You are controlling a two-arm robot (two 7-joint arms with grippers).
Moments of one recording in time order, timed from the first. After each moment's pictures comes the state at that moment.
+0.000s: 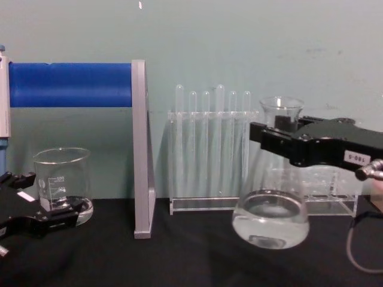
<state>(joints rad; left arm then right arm) -0.20 0.60 0.45 -1.41 -0.25 -0.12 0.03 0.17 0.38 -0.34 -1.69 0.34 0.08 0.36</state>
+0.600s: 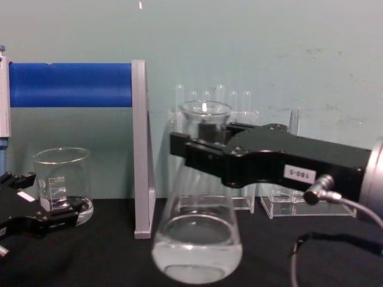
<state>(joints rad) -0.20 0.60 0.45 -1.41 -0.25 -0.12 0.03 0.17 0.39 -0.47 -1.75 0.36 0.07 0.46</state>
